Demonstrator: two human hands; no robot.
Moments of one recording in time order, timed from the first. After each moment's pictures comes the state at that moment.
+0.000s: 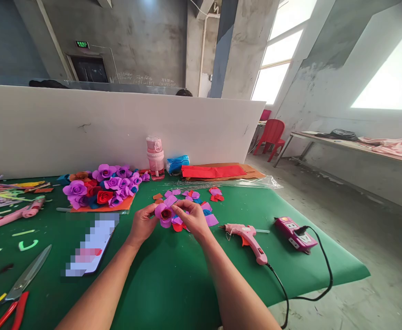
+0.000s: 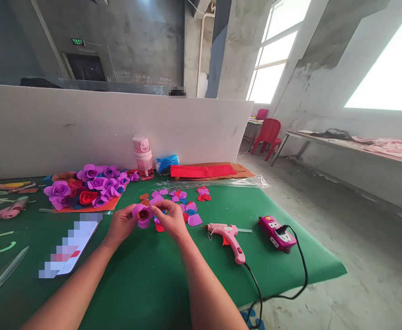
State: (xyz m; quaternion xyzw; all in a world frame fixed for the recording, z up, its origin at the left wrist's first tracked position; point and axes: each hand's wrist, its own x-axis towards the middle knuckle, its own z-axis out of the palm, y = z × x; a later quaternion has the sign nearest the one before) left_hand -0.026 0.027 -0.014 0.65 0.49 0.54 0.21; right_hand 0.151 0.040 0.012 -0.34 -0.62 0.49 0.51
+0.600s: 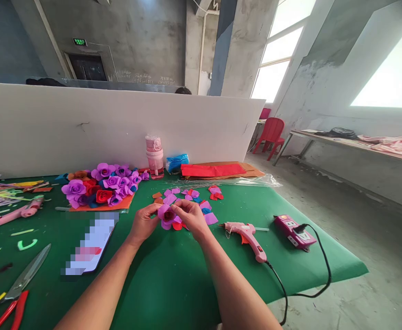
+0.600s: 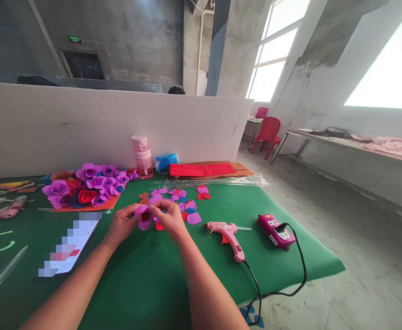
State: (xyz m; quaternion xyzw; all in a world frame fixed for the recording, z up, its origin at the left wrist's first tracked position) left_hand -0.021 0.021 -0.006 0.68 0.48 0.52 0.20; right_hand 0.148 0.040 0.013 -0.32 -0.57 0.57 0.50
